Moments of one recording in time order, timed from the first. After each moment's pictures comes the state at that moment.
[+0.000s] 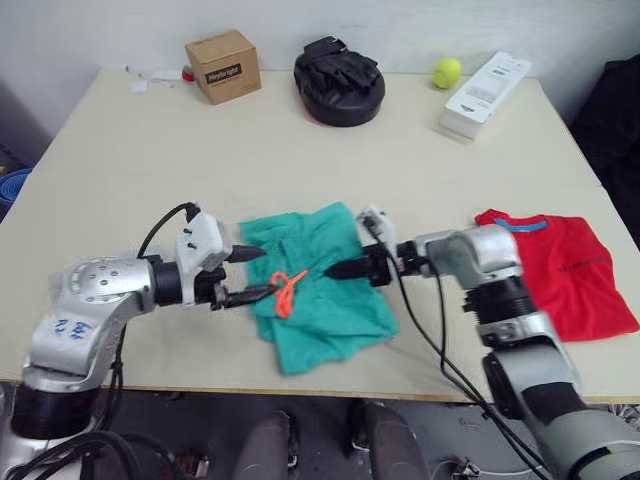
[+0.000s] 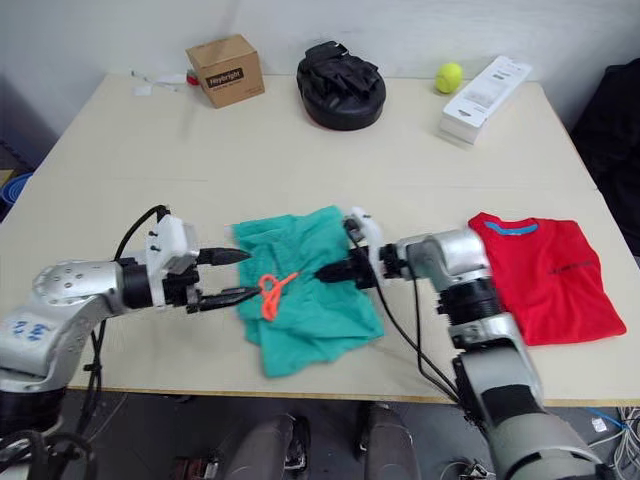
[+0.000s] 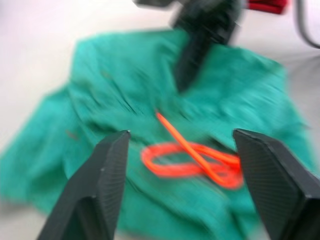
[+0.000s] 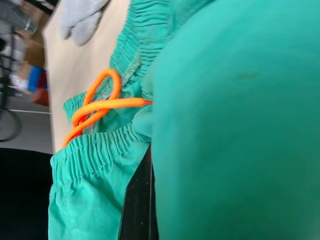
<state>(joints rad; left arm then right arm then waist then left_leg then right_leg) -0.29 0.79 0.11 -0.49 -0.50 0.72 -0.97 -0.86 -0.47 0.13 0.20 0.47 1.22 0.99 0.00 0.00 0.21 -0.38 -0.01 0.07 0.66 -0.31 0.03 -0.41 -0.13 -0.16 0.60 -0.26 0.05</state>
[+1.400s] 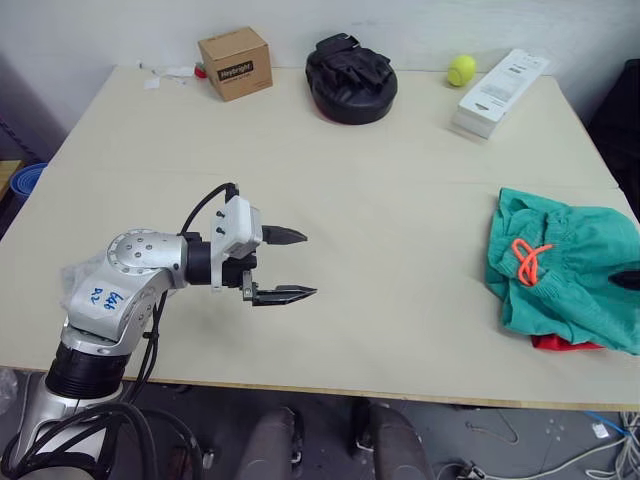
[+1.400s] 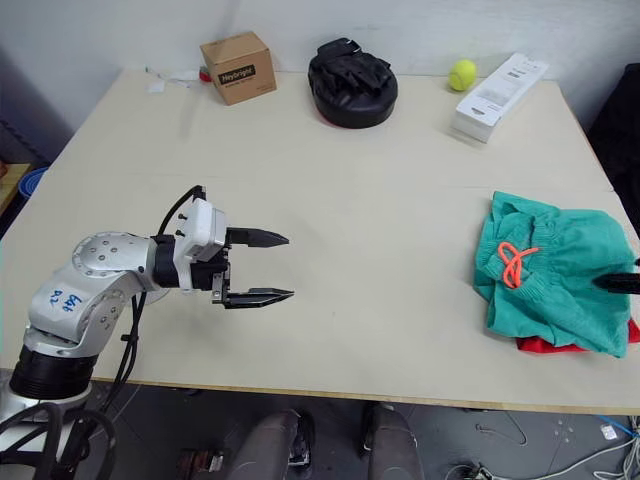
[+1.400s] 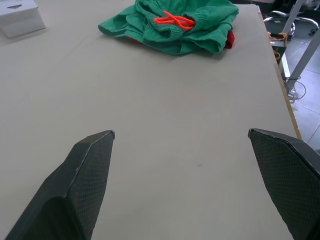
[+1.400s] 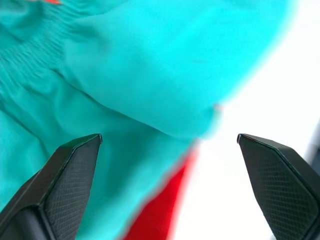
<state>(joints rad) -0.50 0.70 -0.05 -0.31 -0.49 0.56 -1.03 -0.77 -1.35 0.03 0.99 0.07 0.37 1.28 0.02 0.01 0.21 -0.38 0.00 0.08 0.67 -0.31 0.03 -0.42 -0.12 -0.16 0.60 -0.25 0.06</state>
